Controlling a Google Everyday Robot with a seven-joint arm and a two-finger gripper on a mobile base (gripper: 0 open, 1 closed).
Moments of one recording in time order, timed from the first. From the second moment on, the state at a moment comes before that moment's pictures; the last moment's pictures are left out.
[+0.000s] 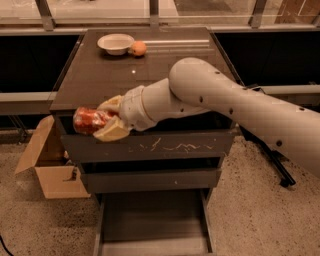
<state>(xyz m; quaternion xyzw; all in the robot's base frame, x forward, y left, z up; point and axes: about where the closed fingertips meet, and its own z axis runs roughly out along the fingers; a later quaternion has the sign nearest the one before) 0.540 0.131 0.846 -0.65 0.57 0.25 0.43</state>
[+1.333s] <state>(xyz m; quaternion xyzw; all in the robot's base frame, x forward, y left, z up) 0.461 0.051 0.682 -0.62 0.67 0.28 0.30</state>
